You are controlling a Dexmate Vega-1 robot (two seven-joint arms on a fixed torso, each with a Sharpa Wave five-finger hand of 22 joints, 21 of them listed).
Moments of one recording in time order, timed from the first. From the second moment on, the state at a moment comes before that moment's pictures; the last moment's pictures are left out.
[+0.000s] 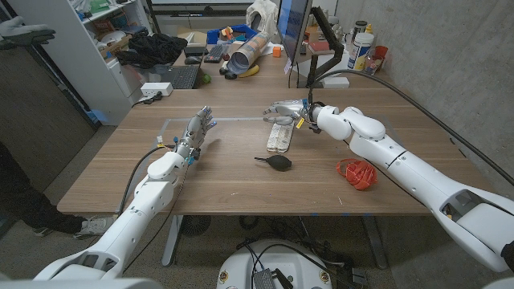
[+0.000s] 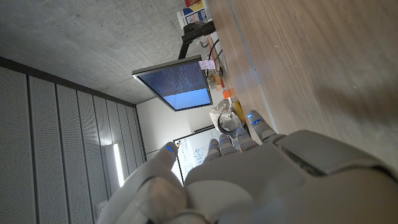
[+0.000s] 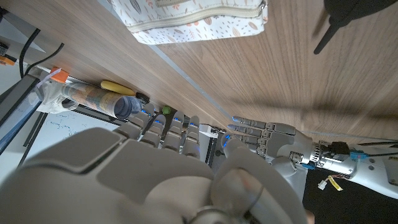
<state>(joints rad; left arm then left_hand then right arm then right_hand) 0.90 0.41 0.16 -1.26 -0.46 -0.22 -0.20 0.06 0.08 0.45 0.17 0.23 -0.13 -0.07 0.19 0.18 -0.10 -0.11 0.18 0.18 -0.13 -0.03 0.20 0.18 -0.17 -0.03 0.67 0.18 -0.56 -0.57 -0.65 -1.61 -0.83 0.15 0.34 0.13 0.12 0.35 0.13 0.20 0.20 -0.10 0.19 0.18 0.17 -0.07 0.21 0.17 0.02 -0.03 0.18 0.17 0.02 -0.04 0.32 0.18</state>
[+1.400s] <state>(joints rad) 0.92 0.41 0.17 -1.30 -0.45 -0.21 -0.18 0.06 0.08 0.45 0.17 0.23 -0.13 -0.07 0.19 0.18 -0.10 -0.11 0.18 0.18 -0.13 -0.03 0.20 0.18 -0.16 -0.04 0.66 0.18 -0.57 -0.58 -0.66 -1.61 -0.83 0.15 0.36 0.13 0.12 0.35 0.13 0.20 0.21 -0.11 0.19 0.18 0.17 -0.06 0.21 0.17 0.02 -0.04 0.18 0.17 0.02 -0.03 0.31 0.18</state>
